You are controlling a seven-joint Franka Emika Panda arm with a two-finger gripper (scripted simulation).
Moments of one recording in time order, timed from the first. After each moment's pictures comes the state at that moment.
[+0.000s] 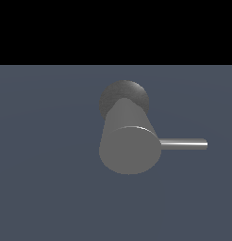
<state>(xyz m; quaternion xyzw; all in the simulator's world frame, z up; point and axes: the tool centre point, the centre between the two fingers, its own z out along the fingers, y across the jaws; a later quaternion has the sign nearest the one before) -0.177 -0.353 0.274 -0.16 0.53 -0.28 0.78</state>
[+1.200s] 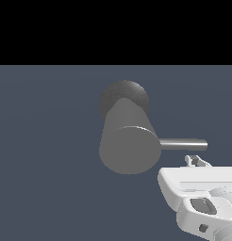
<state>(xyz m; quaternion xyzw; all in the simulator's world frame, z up) -0.166 -0.198 0.070 -0.01 0.70 -0.03 0.71</state>
